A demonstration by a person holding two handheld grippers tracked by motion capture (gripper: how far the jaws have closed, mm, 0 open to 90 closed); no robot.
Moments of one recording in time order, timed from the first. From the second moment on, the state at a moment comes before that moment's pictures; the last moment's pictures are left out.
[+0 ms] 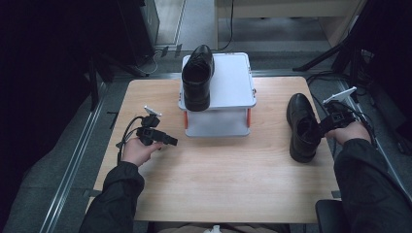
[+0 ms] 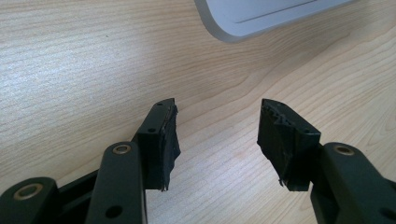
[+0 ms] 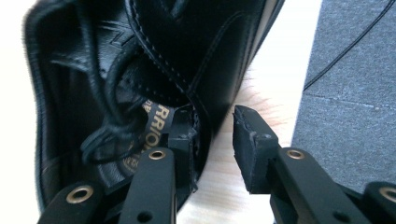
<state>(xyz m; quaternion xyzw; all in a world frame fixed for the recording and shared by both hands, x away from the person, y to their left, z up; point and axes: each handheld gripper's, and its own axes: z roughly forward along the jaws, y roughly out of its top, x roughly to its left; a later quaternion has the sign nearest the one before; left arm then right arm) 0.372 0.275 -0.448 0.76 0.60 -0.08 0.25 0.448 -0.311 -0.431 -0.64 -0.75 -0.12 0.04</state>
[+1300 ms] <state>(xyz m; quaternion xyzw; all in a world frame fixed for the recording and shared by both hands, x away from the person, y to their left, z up) 0.373 0.280 -0.449 0.75 0.60 -0.08 0.26 0.487 -0.296 -0.402 -0.71 -0.69 -0.11 0.08</state>
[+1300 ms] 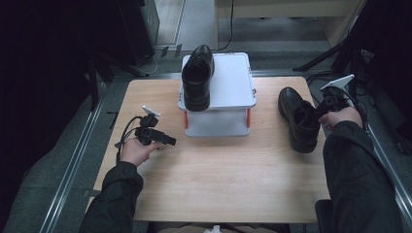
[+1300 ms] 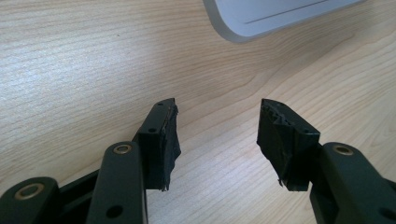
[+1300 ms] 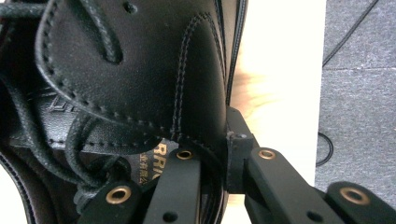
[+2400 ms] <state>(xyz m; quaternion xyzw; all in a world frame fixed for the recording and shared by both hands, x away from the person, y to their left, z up) 0.372 0.275 -0.449 0.76 0.59 -0.08 0.25 0.532 -0.199 -0.237 -0.69 -0.69 -0.20 0.07</state>
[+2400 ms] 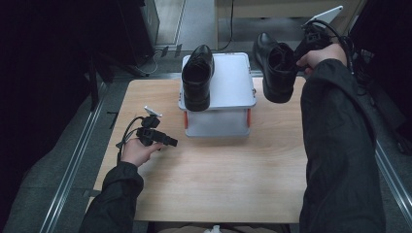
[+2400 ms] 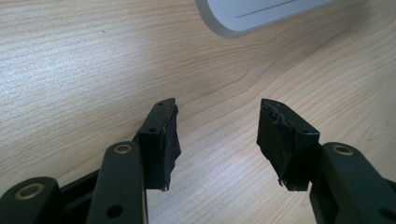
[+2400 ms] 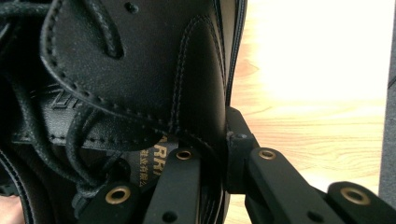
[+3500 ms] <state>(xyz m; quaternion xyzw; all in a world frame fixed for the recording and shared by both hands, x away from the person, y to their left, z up) 0.373 0.277 -0.449 0.76 0.59 -0.09 0.26 0.544 -0.080 -0.262 -0.65 -0.74 -0.16 0.06</state>
